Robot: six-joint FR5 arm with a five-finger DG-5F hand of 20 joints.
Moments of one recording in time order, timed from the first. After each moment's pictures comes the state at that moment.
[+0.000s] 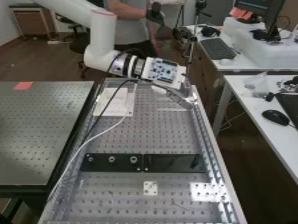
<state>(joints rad) 1.85 -2.13 -1.55 -2.82 -1.08 0.12</state>
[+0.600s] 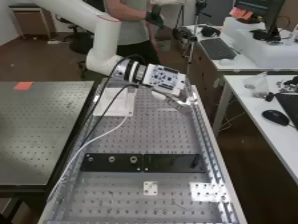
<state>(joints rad) 1.85 -2.17 -1.53 -2.86 -1.10 0.12</state>
